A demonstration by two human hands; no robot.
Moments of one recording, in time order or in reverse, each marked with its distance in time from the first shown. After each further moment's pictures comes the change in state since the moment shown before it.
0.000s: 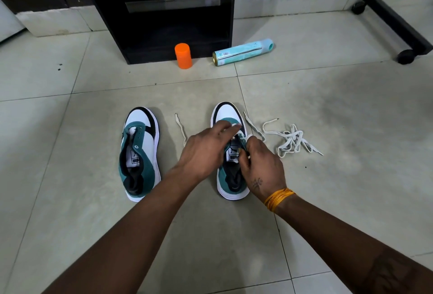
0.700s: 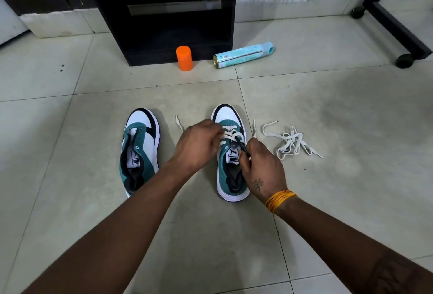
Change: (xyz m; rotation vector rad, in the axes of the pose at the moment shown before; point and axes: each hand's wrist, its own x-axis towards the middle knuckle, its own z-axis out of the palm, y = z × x) left_hand 0.007 -0.026 0.006 -0.168 0.039 -0.087; right_hand 0.000 0.002 -0.001 0.030 0.005 -0.010
